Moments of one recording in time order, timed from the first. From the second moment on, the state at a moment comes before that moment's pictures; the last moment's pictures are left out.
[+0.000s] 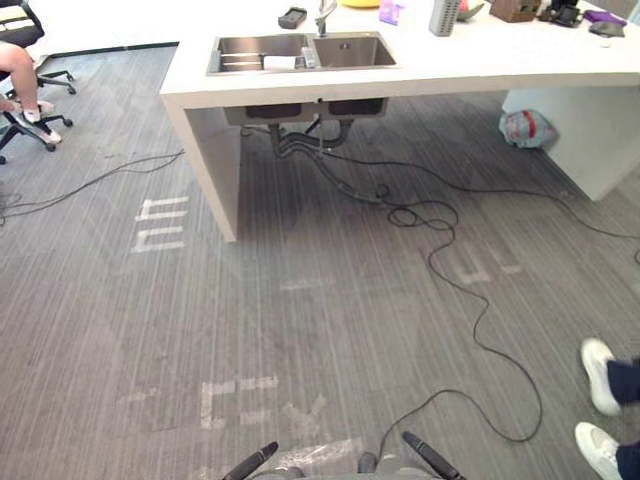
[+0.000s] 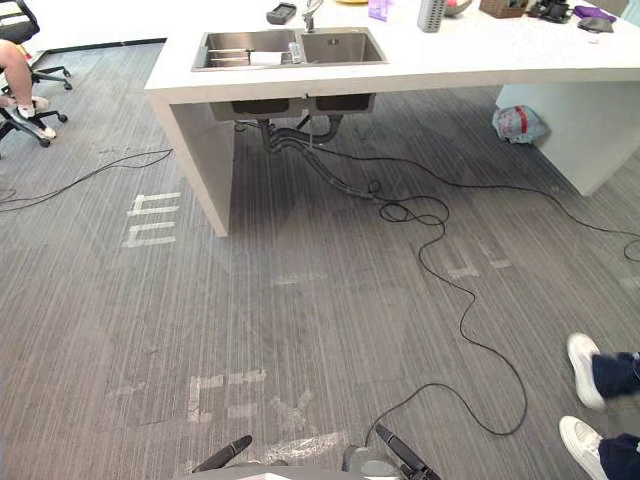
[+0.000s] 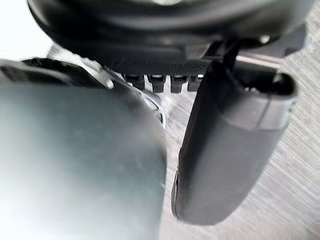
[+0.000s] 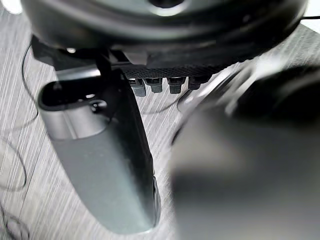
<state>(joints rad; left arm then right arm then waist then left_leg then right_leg) 0.07 0.16 0.14 1.14 -0.65 0.25 -0.12 0.10 -0.09 -0.36 1.09 0.56 0.19 0.12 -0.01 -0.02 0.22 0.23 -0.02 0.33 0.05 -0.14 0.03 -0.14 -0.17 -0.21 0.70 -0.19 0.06</state>
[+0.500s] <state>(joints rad) 0.02 0.17 0.02 1.14 -0.70 0.19 -0.08 0.11 -0.08 -0.30 1.00 0.80 0.16 0.09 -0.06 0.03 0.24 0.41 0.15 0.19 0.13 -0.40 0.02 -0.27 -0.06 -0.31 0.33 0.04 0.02</state>
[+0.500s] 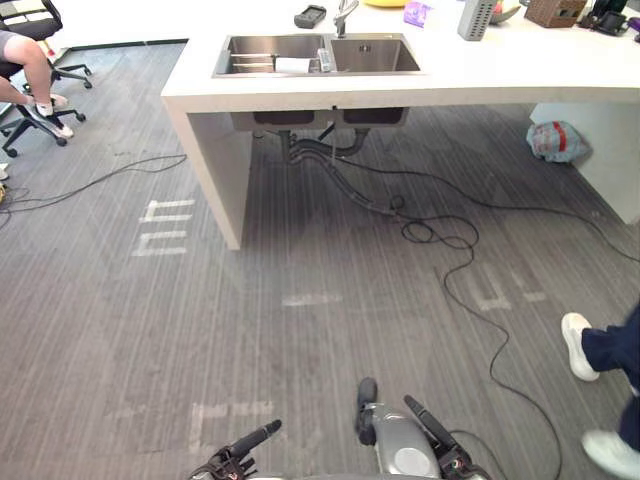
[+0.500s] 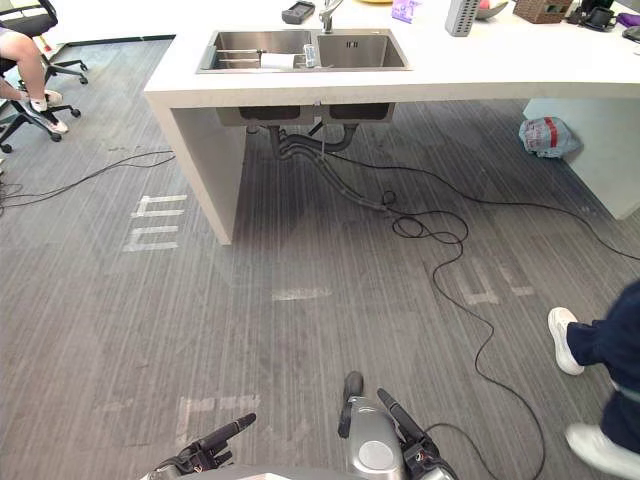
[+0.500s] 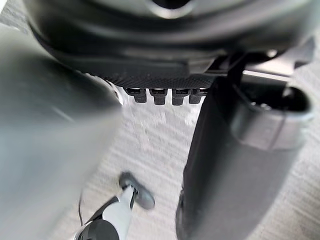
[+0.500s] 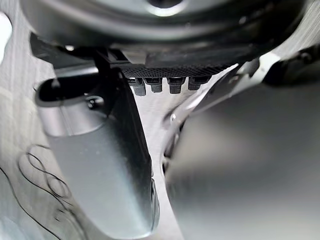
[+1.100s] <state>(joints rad) 0.06 0.06 0.13 0.98 -0.75 -0.09 -0.11 0.07 -0.13 -0.30 1.10 0.63 0.16 0.08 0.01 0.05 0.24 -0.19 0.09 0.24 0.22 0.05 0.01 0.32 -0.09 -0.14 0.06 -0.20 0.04</state>
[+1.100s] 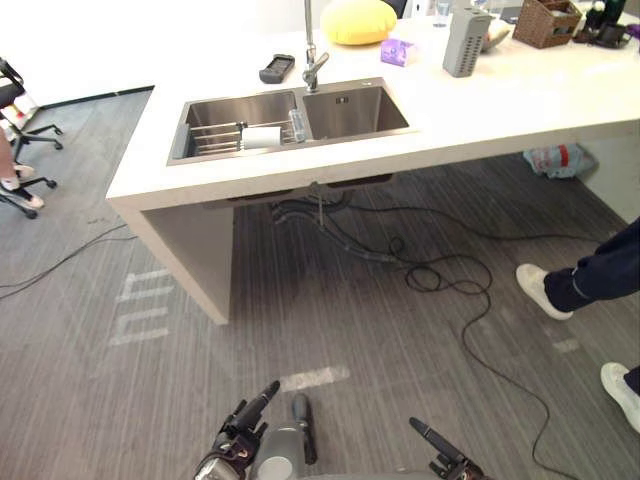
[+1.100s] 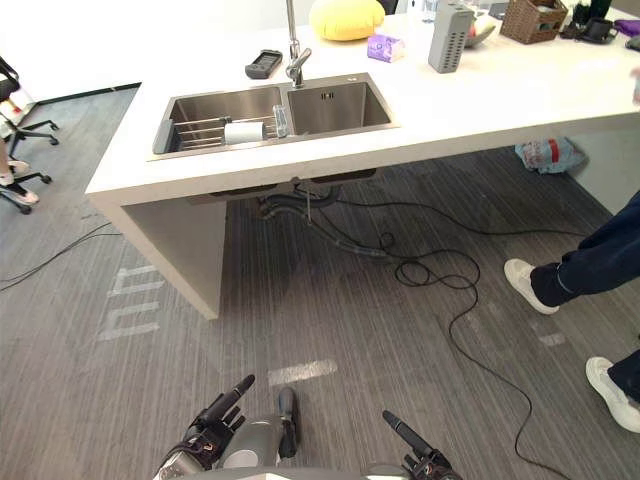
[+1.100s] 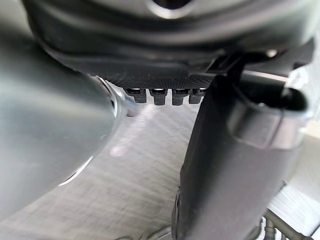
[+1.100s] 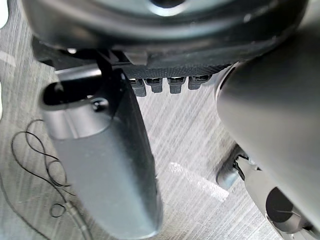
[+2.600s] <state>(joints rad) -0.07 0.03 -0.16 -0.16 -0.46 -0.20 0.11 0.26 -0.02 -0.48 1.04 0.75 0.24 0.26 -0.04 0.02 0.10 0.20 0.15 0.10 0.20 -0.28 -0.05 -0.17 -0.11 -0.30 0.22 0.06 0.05</state>
